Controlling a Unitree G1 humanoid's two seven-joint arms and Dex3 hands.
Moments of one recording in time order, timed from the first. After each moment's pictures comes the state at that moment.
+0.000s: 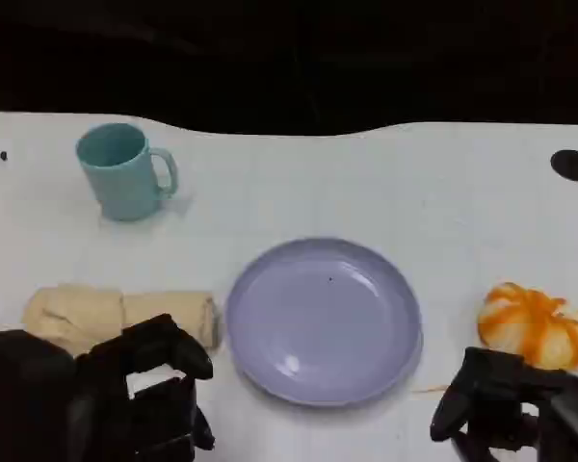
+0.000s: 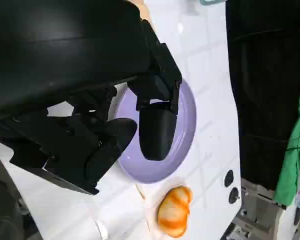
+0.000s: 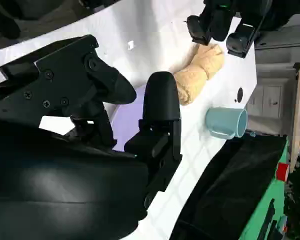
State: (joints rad) left arm 0.29 0.11 0.01 -0.69 -0.28 0.72 -0.09; right arm 0.45 -0.26 0.09 -0.74 0.09 0.32 0.28
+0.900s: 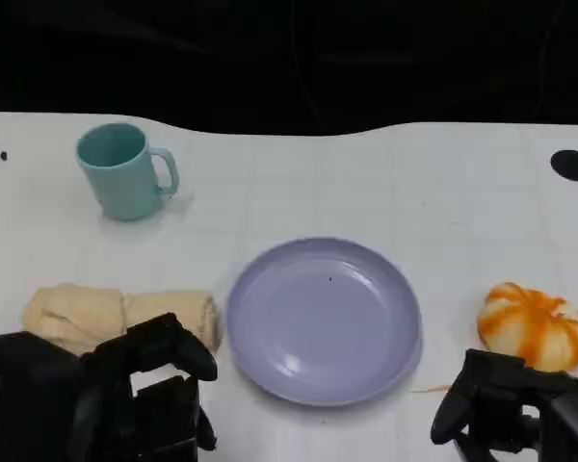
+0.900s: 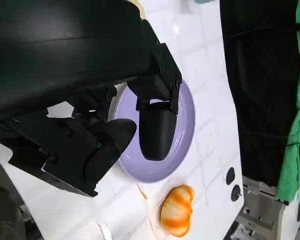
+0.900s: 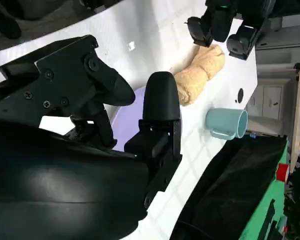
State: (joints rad) left arm 0.29 0.12 -0.01 -0.69 -0.26 0.69 -0.09; right arm 0.46 -0.26 0.09 -0.74 0.09 0.32 0.28
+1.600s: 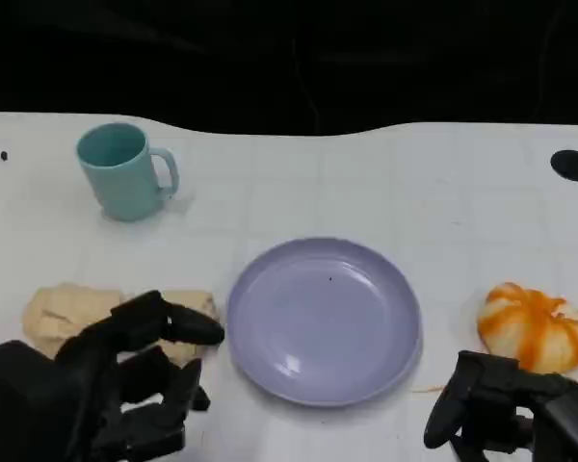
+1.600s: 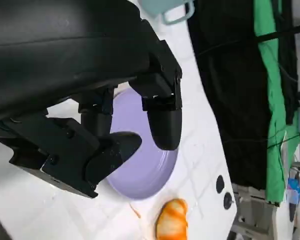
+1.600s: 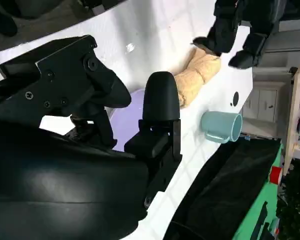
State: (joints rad) left arm 0.29 0.18 -0.02 -0.66 -0.14 0.49 -0.11; right arm 0.47 -0.26 0.11 -0.76 0.07 0.30 0.27
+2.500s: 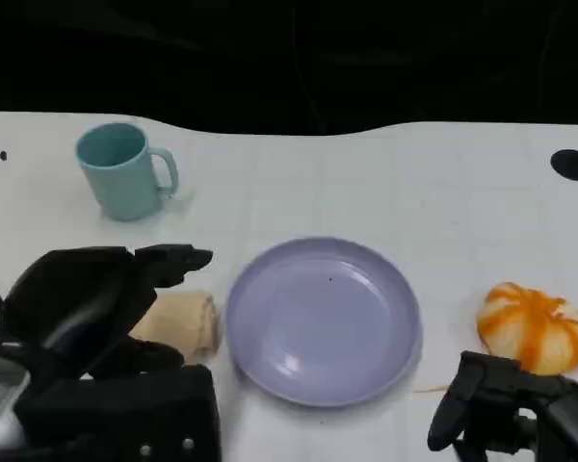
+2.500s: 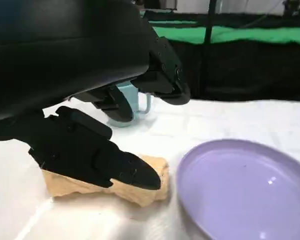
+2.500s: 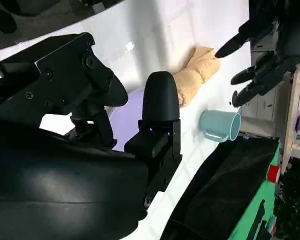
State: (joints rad) left arm -0.03 0.57 -0.27 -0.54 0.77 0.33 -0.36; right arm 0.49 -0.26 0.11 -0.77 0.06 0.29 0.27
